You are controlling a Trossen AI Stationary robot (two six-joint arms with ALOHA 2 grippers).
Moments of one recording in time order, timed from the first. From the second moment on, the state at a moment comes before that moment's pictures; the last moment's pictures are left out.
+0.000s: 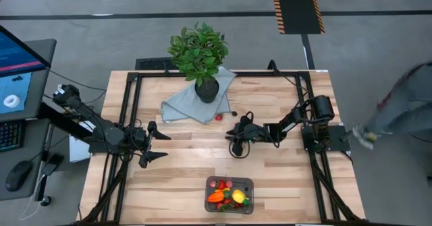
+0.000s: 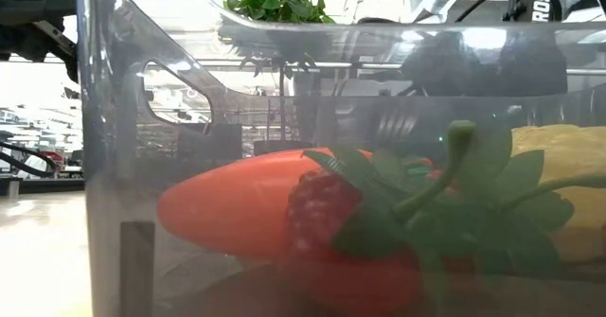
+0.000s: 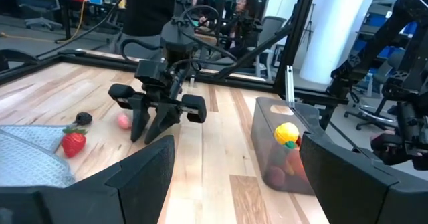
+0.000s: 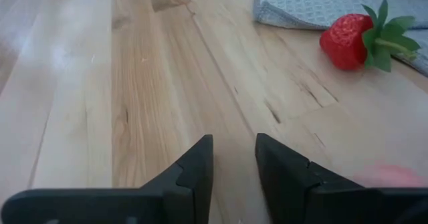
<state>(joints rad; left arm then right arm) -0.63 0.43 0.01 0.41 -0.53 -0.22 0.05 1.94 0.54 0.83 0.21 0.25</state>
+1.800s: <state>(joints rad) -0.63 0.43 0.01 0.35 -0.56 -0.27 0.04 1.58 0.54 0.27 0.43 0.39</state>
